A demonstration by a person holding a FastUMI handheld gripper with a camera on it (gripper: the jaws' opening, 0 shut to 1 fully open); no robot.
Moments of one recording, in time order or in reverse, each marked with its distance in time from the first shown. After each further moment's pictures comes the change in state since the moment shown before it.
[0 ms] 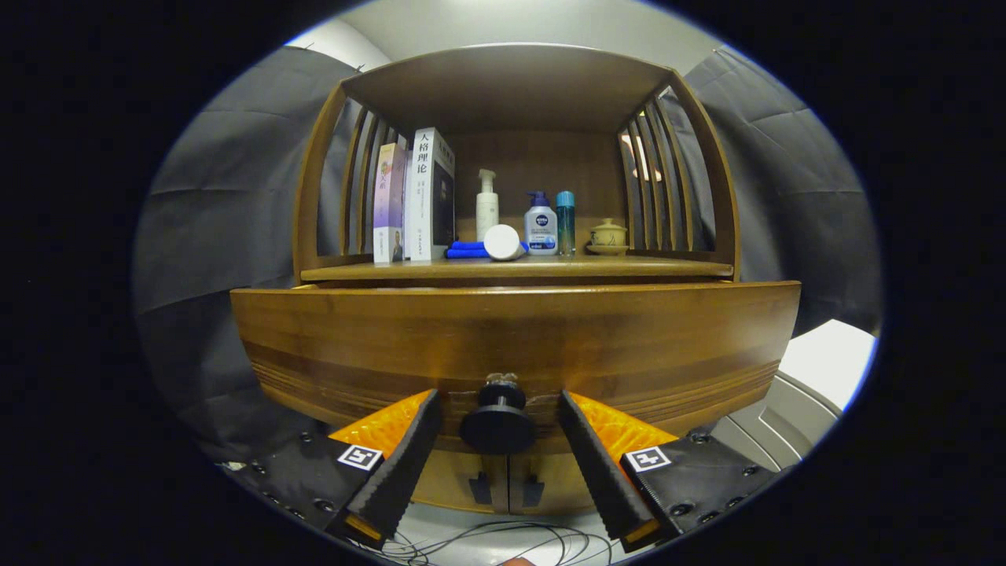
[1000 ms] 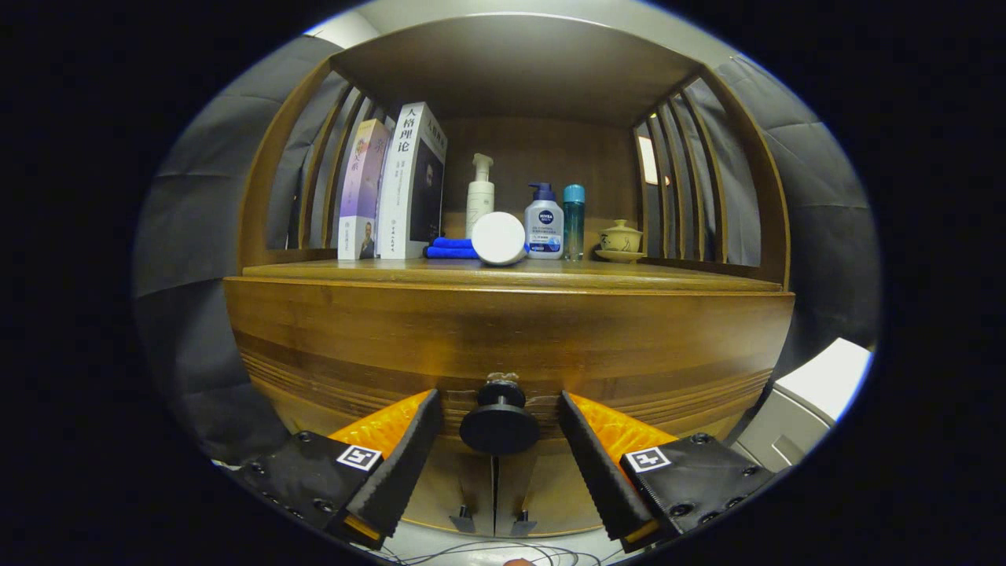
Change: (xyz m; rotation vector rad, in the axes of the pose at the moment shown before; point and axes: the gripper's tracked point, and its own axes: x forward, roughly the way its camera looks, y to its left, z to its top) arm 0.086 -0.005 0.014 -0.044 -0.004 -0.041
